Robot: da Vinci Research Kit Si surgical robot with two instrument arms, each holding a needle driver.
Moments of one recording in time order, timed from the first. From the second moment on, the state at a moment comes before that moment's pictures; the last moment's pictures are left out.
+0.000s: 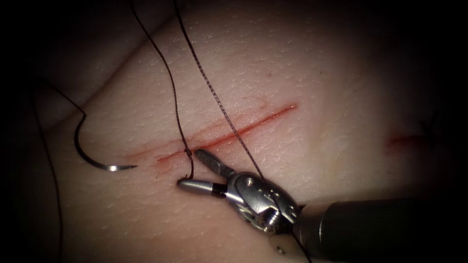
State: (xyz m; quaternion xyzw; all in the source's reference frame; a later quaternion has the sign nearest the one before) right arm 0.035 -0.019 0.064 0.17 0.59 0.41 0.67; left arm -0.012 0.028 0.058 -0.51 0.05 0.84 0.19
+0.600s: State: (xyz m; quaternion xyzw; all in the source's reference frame) right arm 0.037 -0.016 0.066 0.18 0.57 0.40 0.69; left arm -0.016 0.026 0.045 -0.56 0.03 0.80 0.20
